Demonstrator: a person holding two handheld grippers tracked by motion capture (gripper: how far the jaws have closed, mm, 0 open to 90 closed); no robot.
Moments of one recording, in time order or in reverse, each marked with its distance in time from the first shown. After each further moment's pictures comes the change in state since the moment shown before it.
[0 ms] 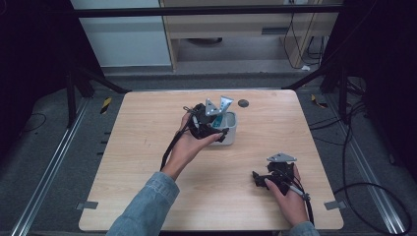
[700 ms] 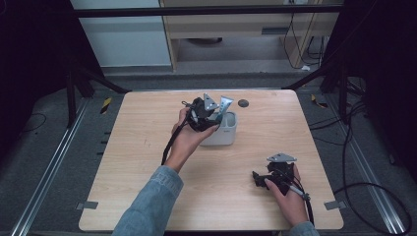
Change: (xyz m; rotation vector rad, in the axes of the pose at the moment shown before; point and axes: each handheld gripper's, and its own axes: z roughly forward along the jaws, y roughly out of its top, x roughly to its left) left arm 0.021 0.003 0.005 0.005 0.099 0.023; right arm 0.000 0.000 0.000 0.000 0.000 -0.001
